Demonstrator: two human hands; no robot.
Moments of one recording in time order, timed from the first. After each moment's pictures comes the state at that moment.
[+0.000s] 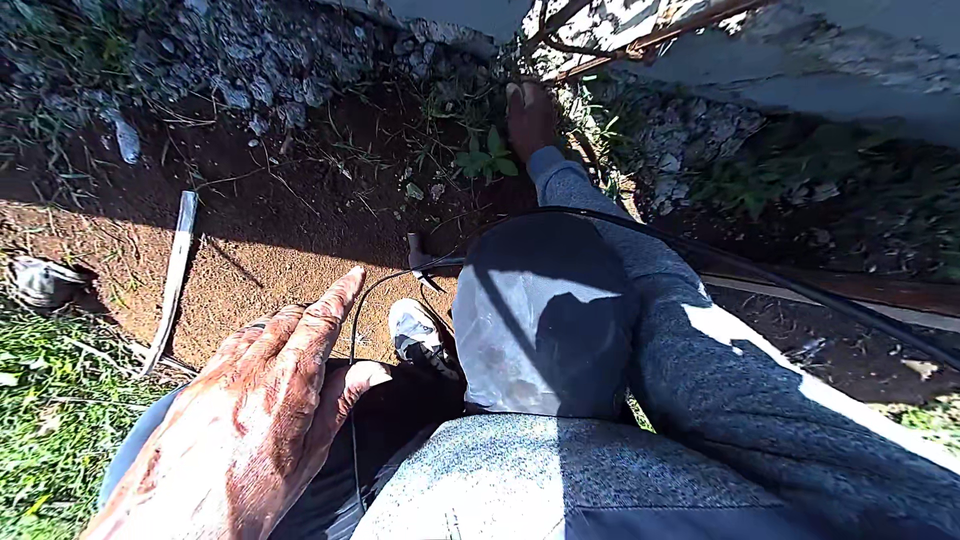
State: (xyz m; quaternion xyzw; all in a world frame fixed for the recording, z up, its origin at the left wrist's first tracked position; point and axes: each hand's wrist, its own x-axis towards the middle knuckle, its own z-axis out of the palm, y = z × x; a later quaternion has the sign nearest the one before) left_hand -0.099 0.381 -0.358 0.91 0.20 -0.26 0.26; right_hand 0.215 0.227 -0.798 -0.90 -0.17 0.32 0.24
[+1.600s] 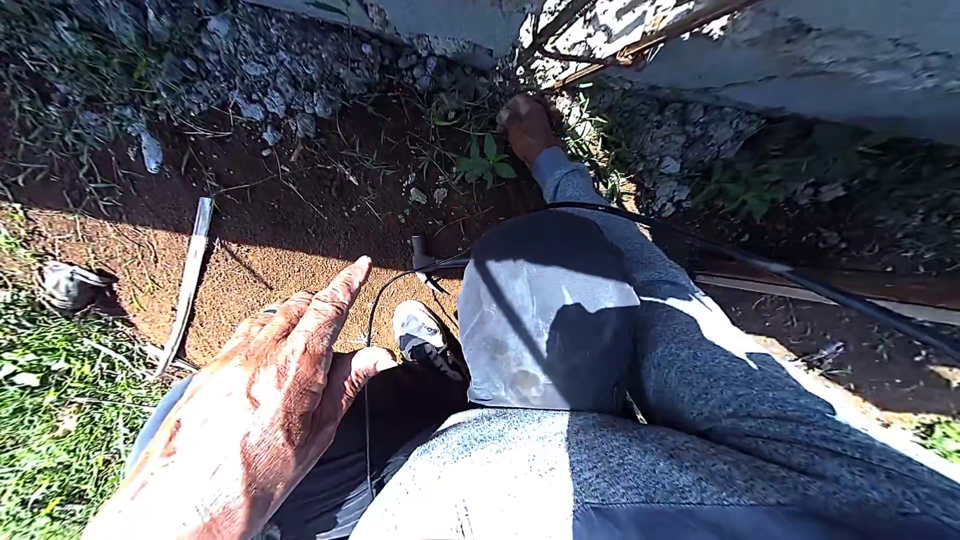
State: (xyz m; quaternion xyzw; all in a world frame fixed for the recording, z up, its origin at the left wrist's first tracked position) left_hand -0.094 0.377 -0.354 0.91 0.19 -0.25 0.25; right_hand 0.219 0.223 -0.796 -0.84 -0.16 0.43 0.30
